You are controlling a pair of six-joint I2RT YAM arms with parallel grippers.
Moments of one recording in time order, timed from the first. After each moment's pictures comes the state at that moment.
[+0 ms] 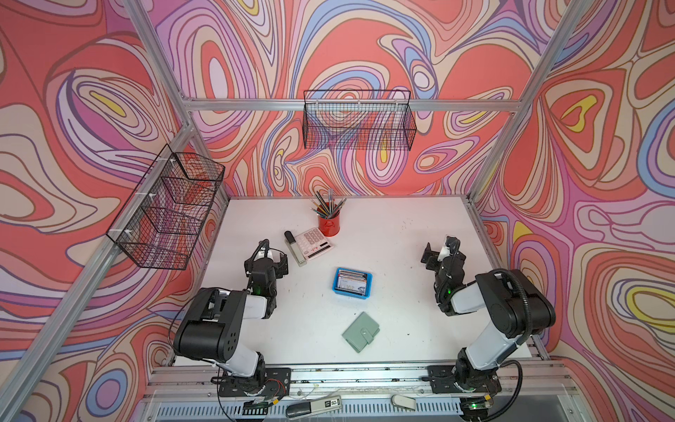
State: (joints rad) left arm -0.10 1.55 0.35 0.84 -0.33 -0.01; right arm 0.11 1.71 0.36 1.15 0.35 0.07
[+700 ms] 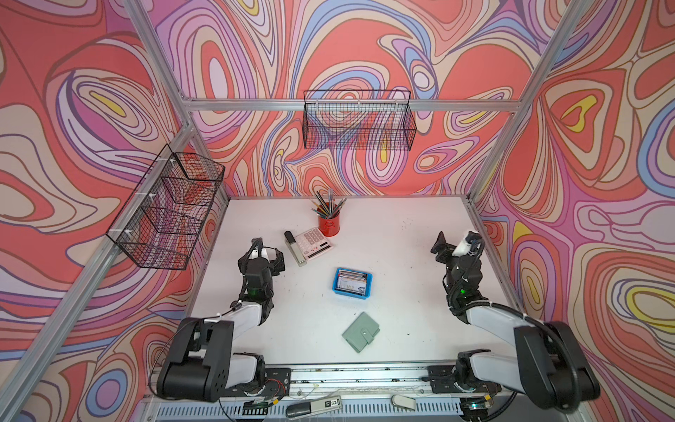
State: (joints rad) left arm -0.10 1.26 0.39 0.60 -0.36 -0.06; right arm 0.11 1.18 0.43 0.69 0.42 0.34
